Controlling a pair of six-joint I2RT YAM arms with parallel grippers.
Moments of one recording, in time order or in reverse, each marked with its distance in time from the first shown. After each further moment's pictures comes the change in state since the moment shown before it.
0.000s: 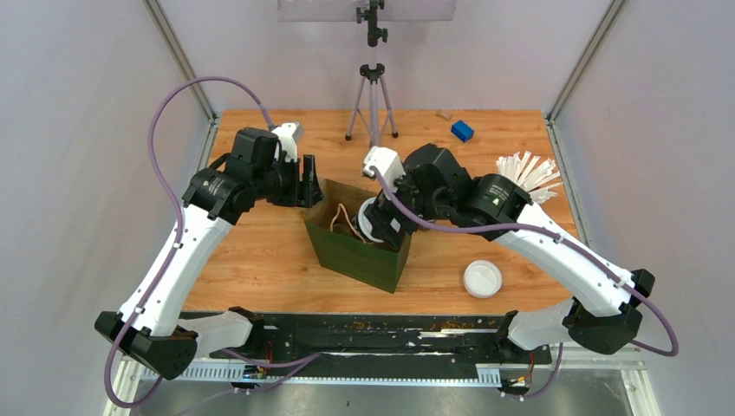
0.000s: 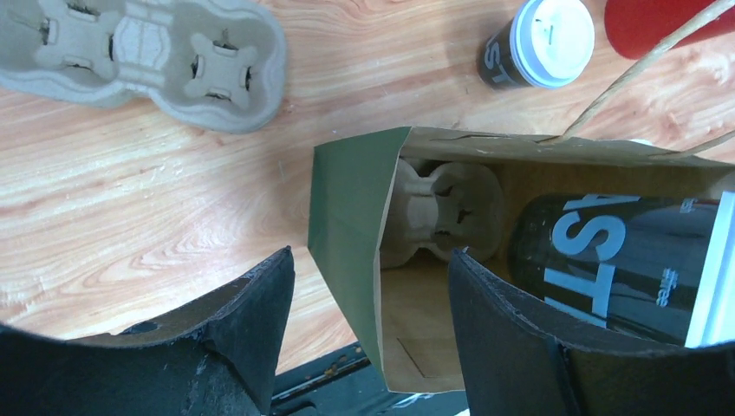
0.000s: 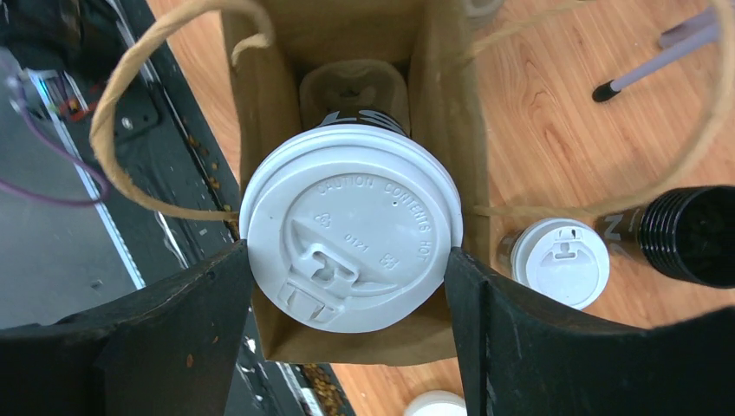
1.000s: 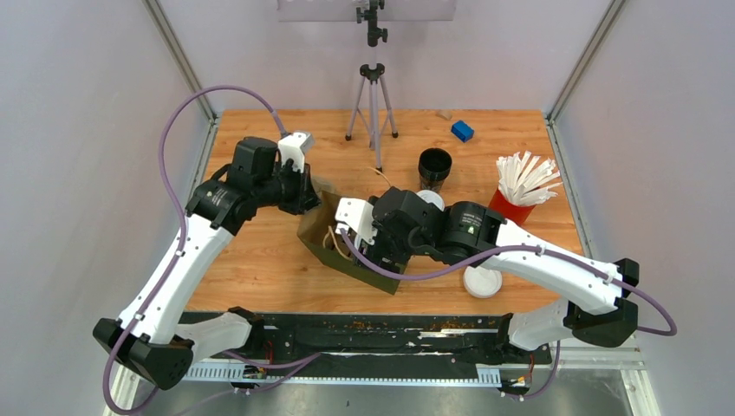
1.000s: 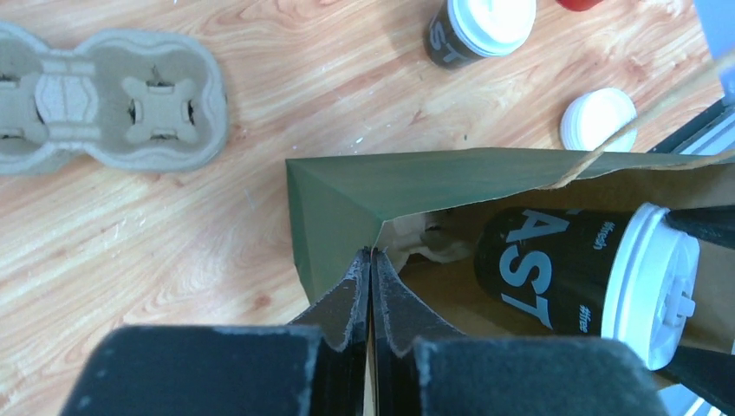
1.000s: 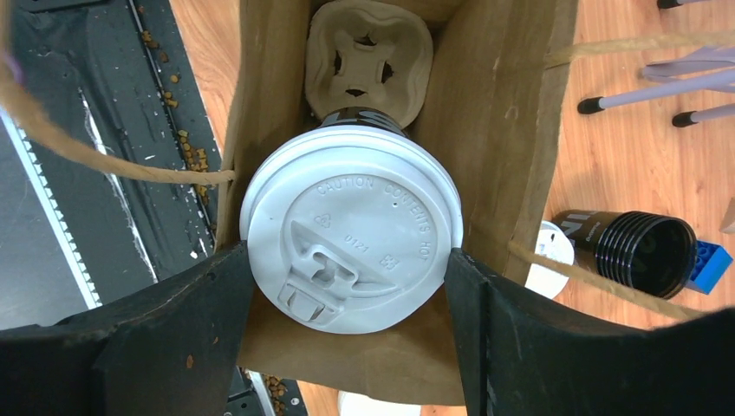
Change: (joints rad) left arm 0.000 -0.035 -0.108 0.109 0.154 0.140; right arm 0.268 0.027 -0.061 -0.071 0.217 -0.181
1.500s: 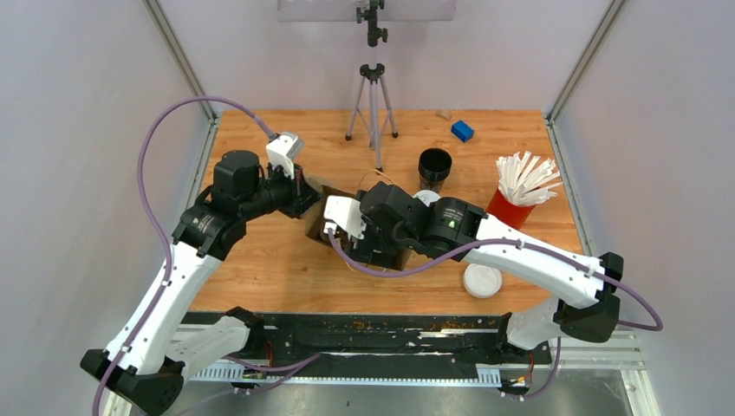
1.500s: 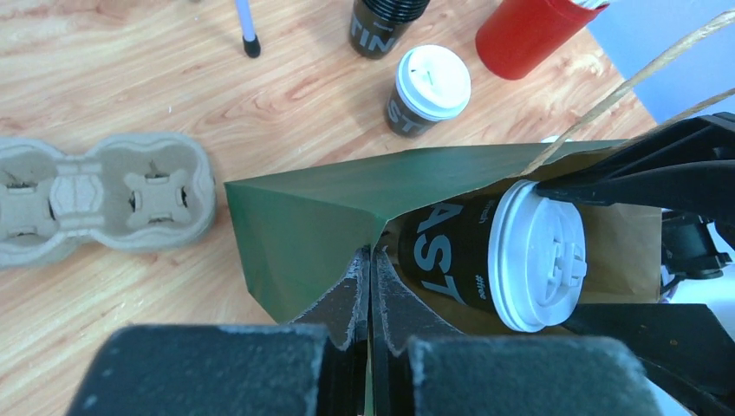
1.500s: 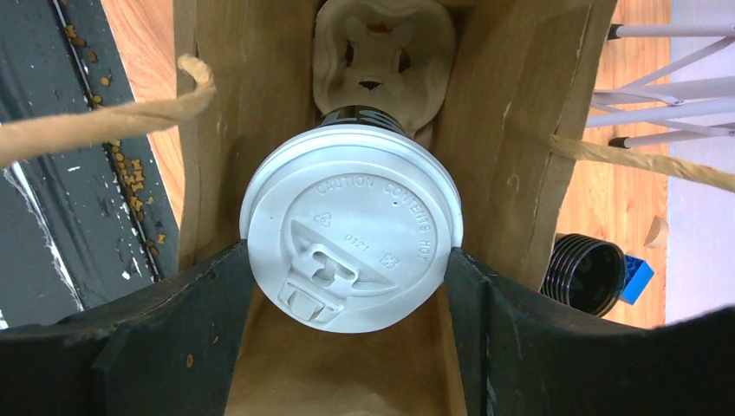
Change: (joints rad) left arm 0.000 -0.165 -0.130 0.219 0.065 0.014; right arm -0.024 0.066 0.008 0.072 0.058 -0.117
